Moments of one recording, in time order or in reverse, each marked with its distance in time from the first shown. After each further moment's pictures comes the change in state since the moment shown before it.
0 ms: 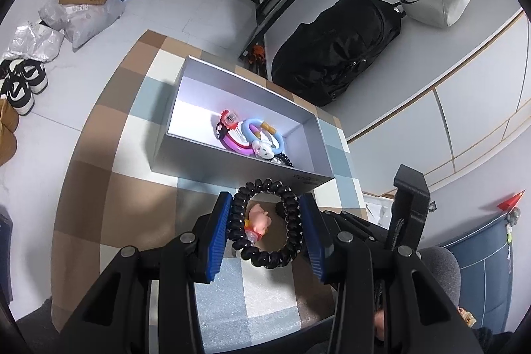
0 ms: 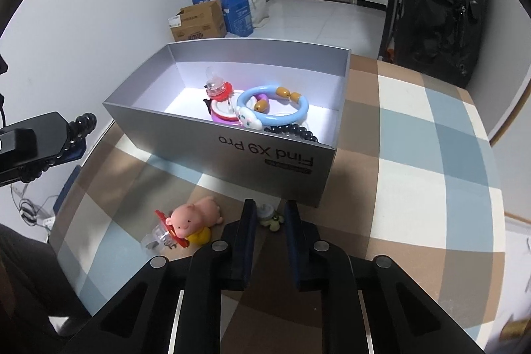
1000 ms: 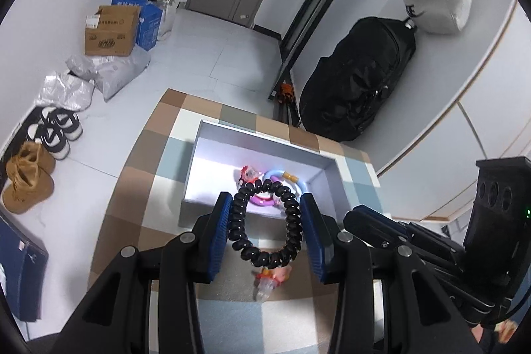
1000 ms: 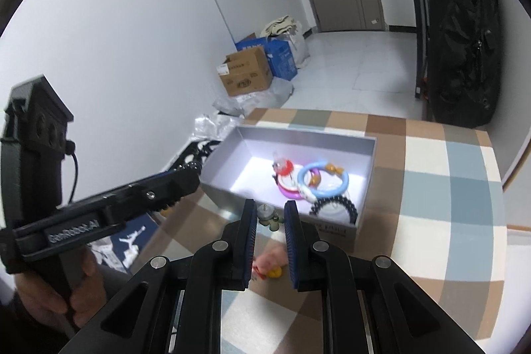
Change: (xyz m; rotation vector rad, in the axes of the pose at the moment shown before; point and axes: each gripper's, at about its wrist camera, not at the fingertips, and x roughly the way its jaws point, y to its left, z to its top) left arm -0.006 -0.024 0.017 0.076 -0.181 0.196; right arm -0.066 -0.002 0.041 0.049 -0.176 0.264
